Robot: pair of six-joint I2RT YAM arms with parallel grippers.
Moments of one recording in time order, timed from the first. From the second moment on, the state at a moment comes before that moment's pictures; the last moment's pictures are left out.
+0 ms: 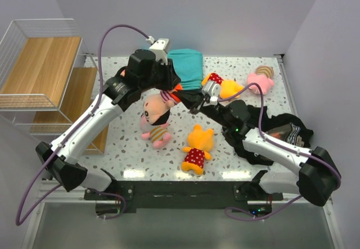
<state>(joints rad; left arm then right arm) -0.65 1.43 1.58 -0.57 0.03 -0.40 0.79 1.23 0.77 0.85 -0.29 -0.05</state>
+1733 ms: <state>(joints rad) -0.40 1.36 1.85 -0.46 -0.37 1.03 0.79 1.28 0.79 0.69 -0.22 0.03</state>
